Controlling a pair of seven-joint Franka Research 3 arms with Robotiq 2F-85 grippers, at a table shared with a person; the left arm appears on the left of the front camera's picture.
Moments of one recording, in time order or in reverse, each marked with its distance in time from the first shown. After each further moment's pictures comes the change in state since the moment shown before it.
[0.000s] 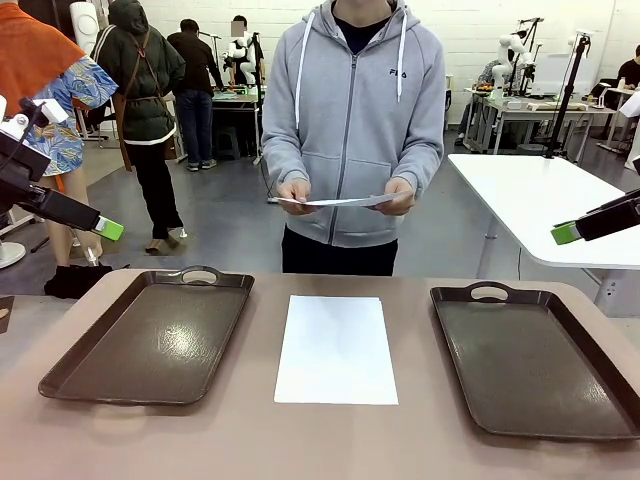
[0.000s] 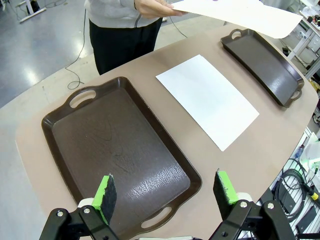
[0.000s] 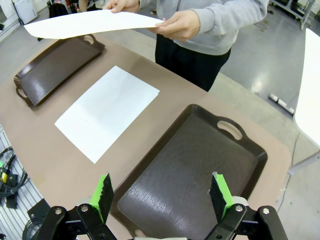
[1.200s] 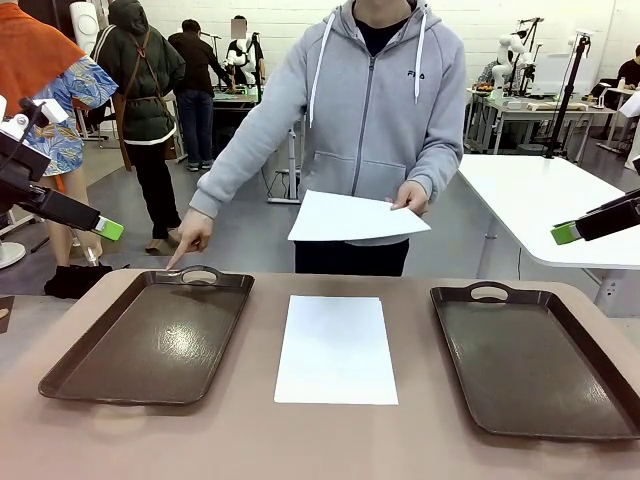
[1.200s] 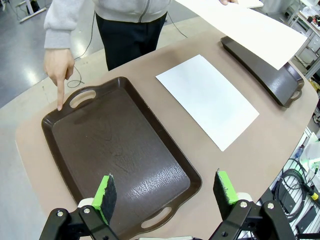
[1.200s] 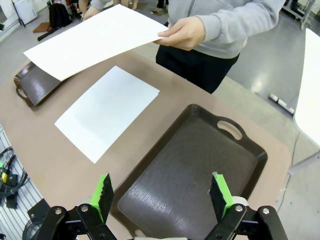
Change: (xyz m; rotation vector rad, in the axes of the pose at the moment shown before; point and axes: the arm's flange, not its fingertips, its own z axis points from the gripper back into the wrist) left arm 0.000 0.000 0.000 0.000 0.000 0.000; right arm 0.000 0.000 0.000 0.000 0.000 0.000
